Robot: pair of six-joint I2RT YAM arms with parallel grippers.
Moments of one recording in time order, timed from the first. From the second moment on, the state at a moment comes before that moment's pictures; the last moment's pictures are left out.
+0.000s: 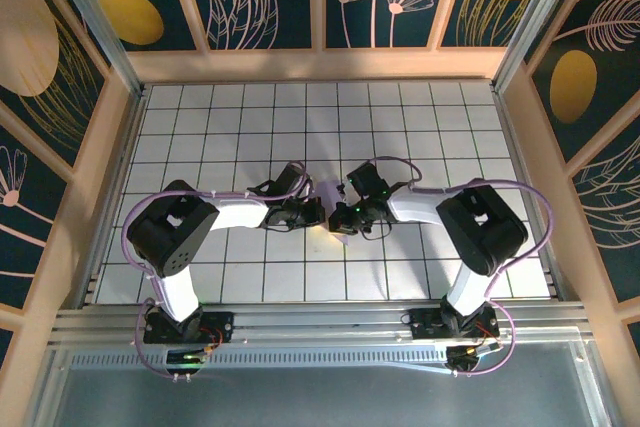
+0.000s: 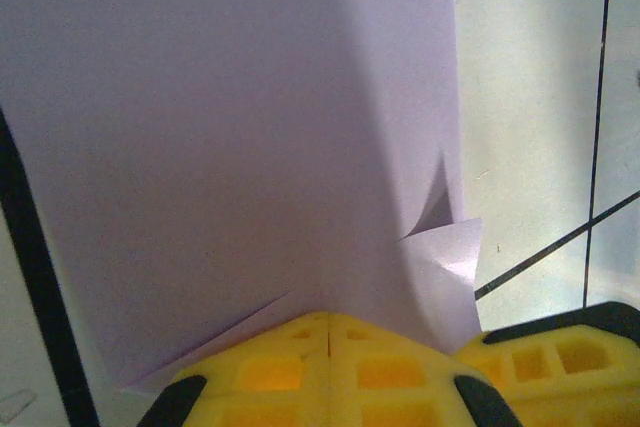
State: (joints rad) left arm -0.72 1.82 0.87 0.00 0.33 -0.81; right arm 0.66 1.74 0.83 -0.18 -0.55 0.66
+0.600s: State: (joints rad) left arm -0.73 1.82 0.88 -0.02 0.33 -0.81; right arm 0.66 1.65 0.72 -0.19 -0.53 0.66
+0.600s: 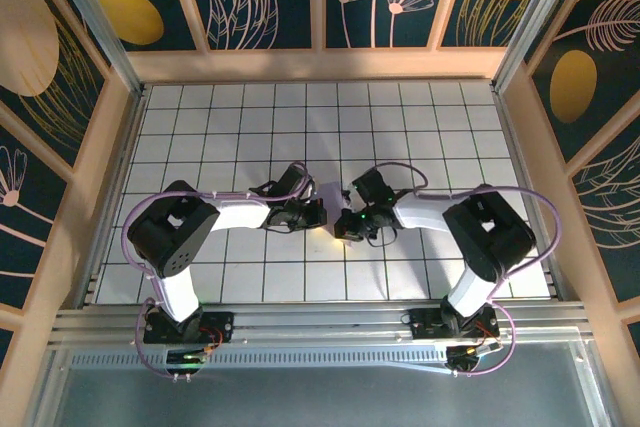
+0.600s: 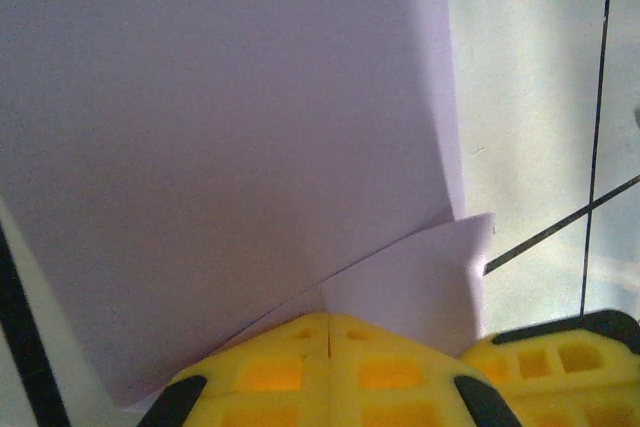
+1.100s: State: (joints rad) left arm -0.73 1.81 0.88 -0.02 0.33 -0.81; right arm 0.61 1.46 0.61 -0.36 -0.52 0.64
